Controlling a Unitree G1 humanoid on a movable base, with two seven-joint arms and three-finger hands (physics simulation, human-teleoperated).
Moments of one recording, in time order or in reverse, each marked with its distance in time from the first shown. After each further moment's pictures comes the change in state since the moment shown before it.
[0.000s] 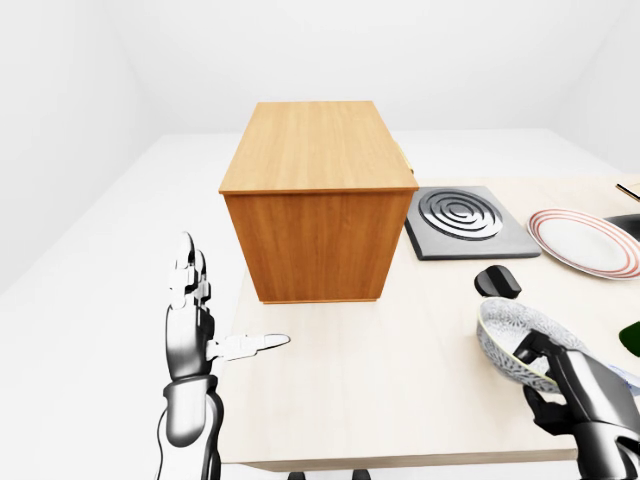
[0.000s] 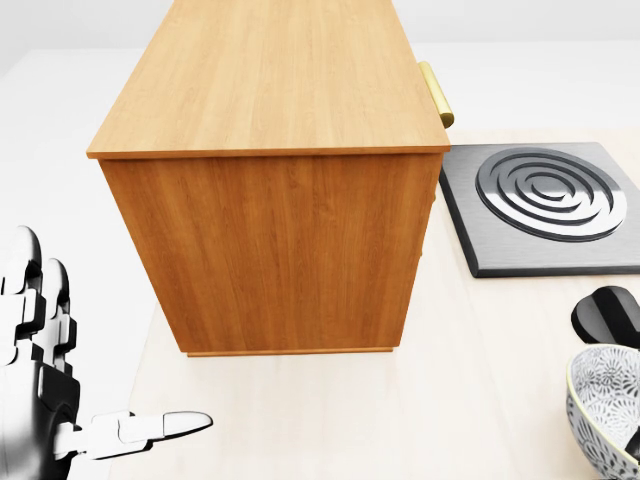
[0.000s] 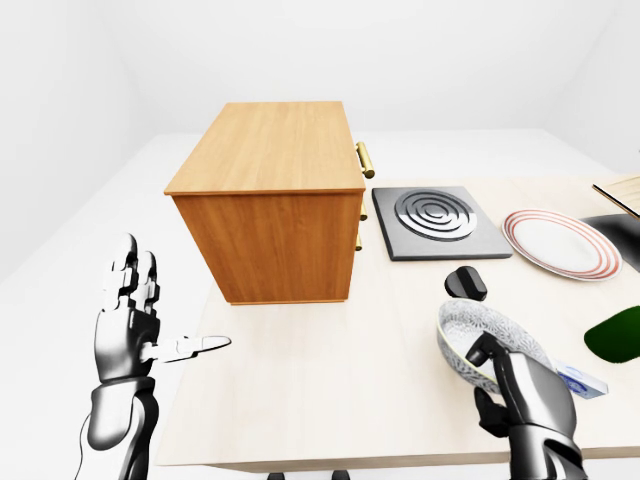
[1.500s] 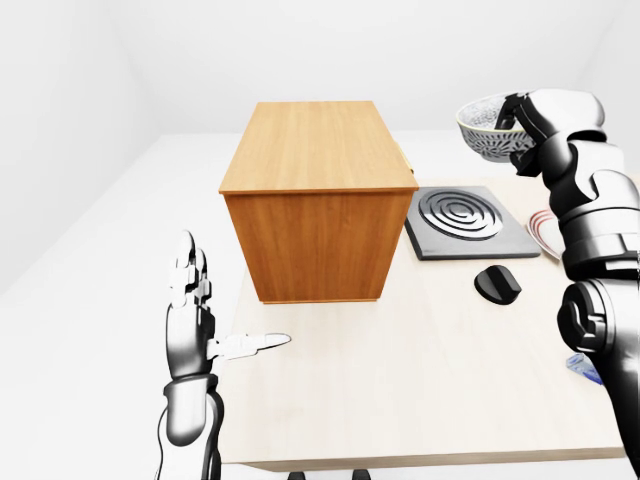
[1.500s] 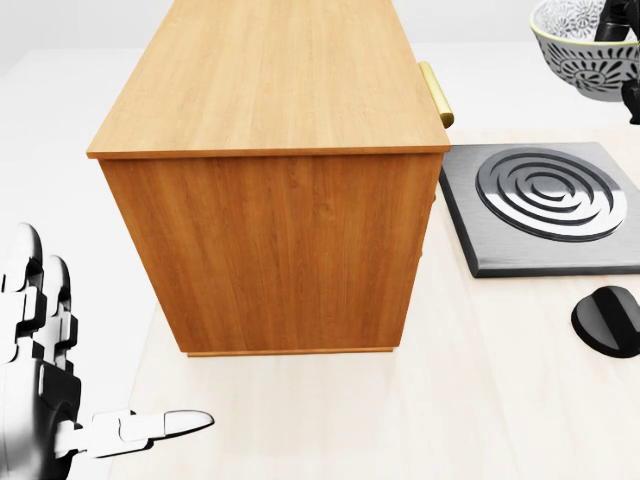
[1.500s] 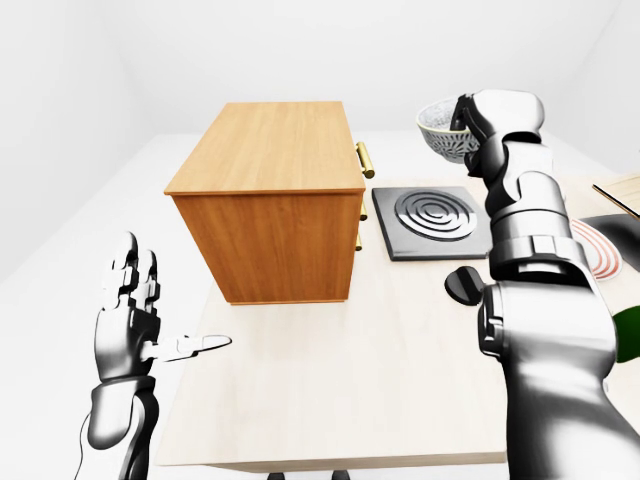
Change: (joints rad) left arm -0.005 0.001 -0.003 -0.004 -0.002 0.000 -0.003; right arm -1.621 -0.598 0.534 1.468 -0.203 0.000 -0.268
